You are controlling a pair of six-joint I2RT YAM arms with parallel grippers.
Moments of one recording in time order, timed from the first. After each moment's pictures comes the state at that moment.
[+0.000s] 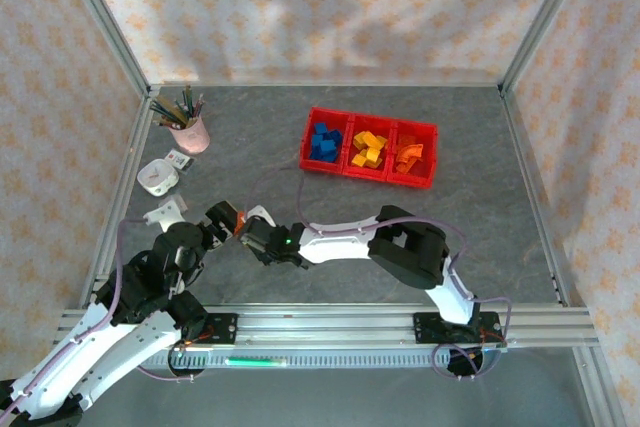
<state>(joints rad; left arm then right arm) -0.68 0.38 0.62 -0.83 -0.52 -1.07 1.23 2.08 1.35 -0.27 0.29 0.44</state>
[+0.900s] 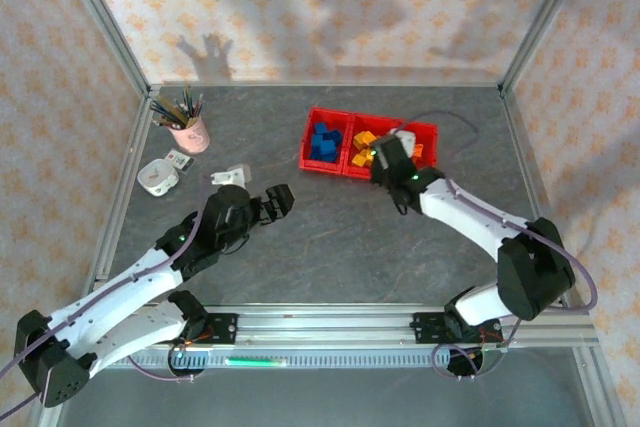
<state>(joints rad) -0.68 0.88 0.65 -0.30 -0.22 -0.85 0.52 1.43 0.98 -0.38 0.38 0.62</state>
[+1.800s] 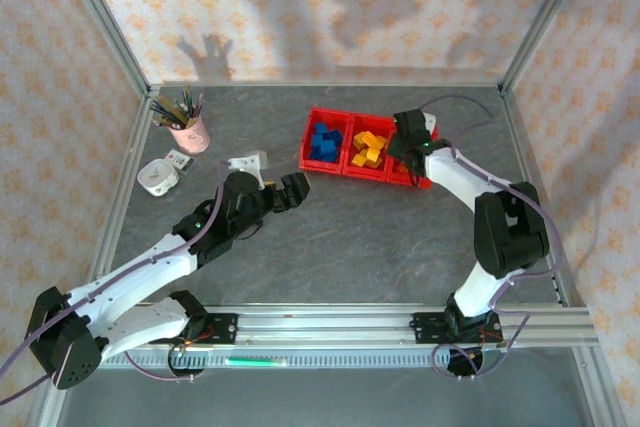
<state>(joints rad) -0.66 0.99 0.69 -0.11 -0.13 -0.80 0.33 1.67 1.15 -0.36 0.30 0.54</state>
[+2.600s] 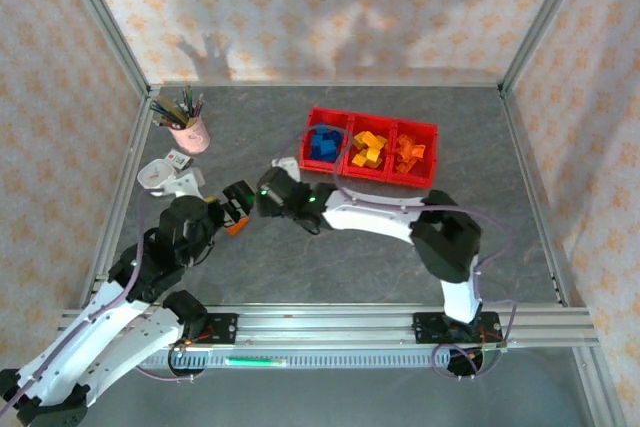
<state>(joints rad) -0.59 0.56 0.72 -0.63 -0.38 -0.87 1.07 1.95 1.45 -0.36 0.31 0.68</state>
